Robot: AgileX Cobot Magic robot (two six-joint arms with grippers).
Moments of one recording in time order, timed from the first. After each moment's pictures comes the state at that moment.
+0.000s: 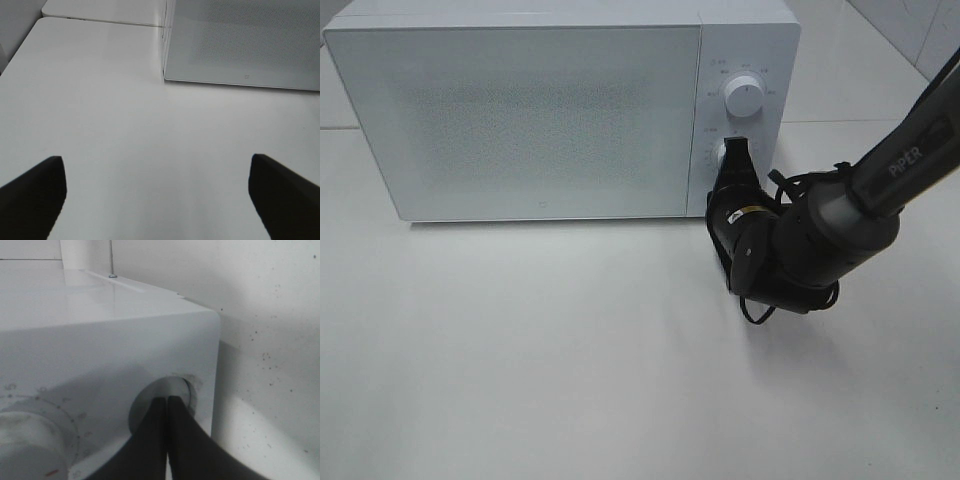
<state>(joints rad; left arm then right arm) 0.03 0.00 -0.52 -0.09 1.07 0.01 0.60 2.19 -0.92 0.72 -0.92 1.22</state>
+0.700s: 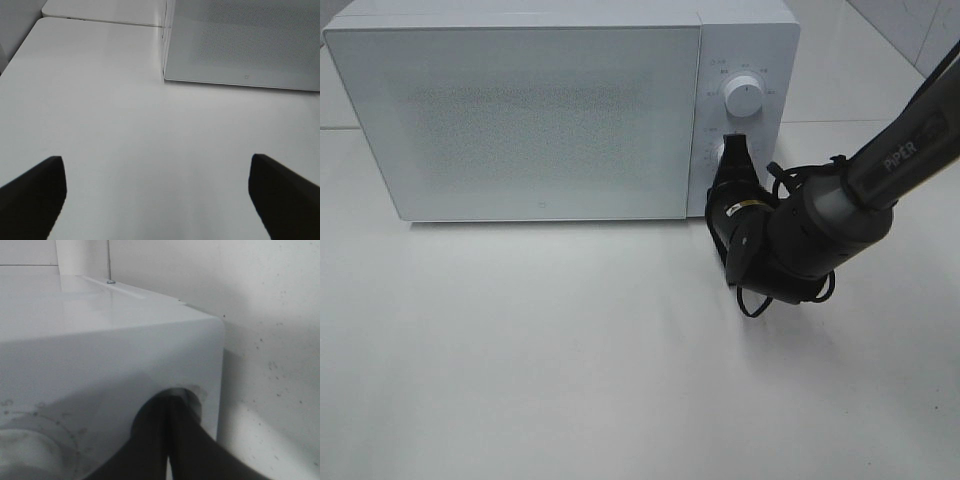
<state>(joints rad) 0.03 0.00 -0.52 -0.09 1.07 0.01 0.59 2.20 -0.96 0.76 -0.89 1.17</state>
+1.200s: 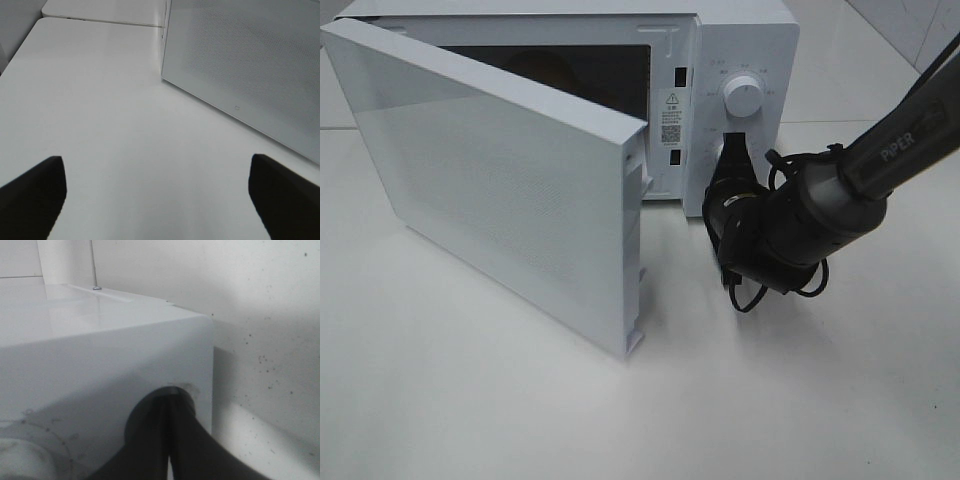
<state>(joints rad) 0.03 0.00 -0.52 -0.09 1.07 0.01 0.59 2.20 -1.01 0.85 -0.82 1.12</state>
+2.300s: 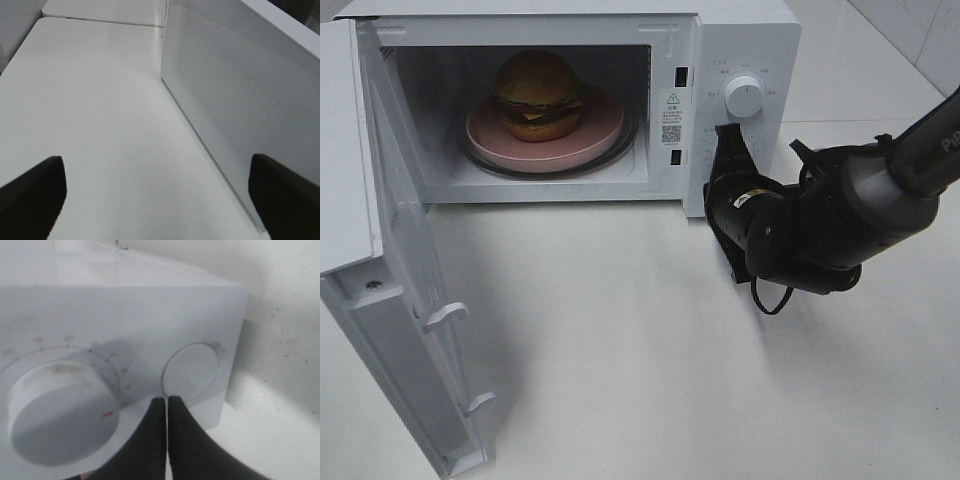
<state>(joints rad) 0.03 0.00 -0.52 -0.09 1.07 0.01 0.60 2.08 -0.87 0.66 -0.80 1.13</state>
